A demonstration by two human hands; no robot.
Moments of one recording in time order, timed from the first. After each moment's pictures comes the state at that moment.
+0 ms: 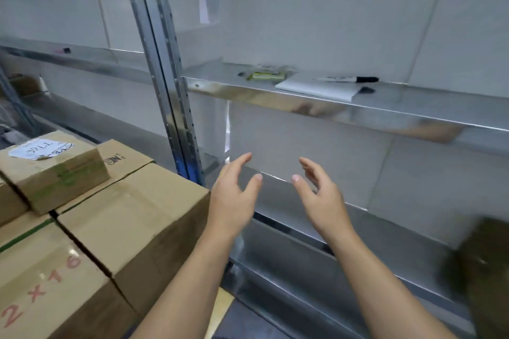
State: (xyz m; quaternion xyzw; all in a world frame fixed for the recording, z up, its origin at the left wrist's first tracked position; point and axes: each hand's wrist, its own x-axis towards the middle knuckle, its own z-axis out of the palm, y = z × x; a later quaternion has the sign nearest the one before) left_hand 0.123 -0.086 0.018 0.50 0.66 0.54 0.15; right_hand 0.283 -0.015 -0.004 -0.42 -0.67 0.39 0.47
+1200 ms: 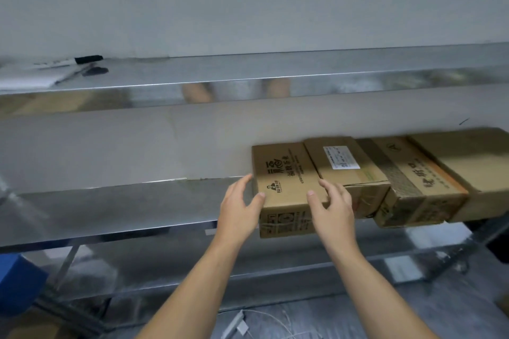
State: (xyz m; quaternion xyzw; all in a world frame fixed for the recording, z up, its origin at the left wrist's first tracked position) left_hand 0.492 -0.073 -0.051 0.66 0.53 0.36 0.39; right_hand 0.660 -0.143 -0.052 -0.76 -0.38 0.21 0.49
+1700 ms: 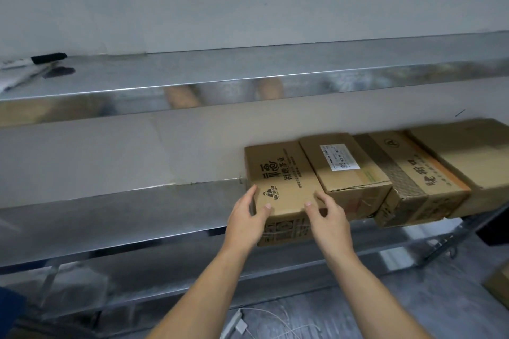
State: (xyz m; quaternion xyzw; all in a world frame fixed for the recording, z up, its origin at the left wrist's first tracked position) left_hand 0.514 -0.046 -0.085 0.62 0.54 0.29 0.49; right_hand 0.669 -0.118 -0.084 -0.78 -0.32 0.27 0.46
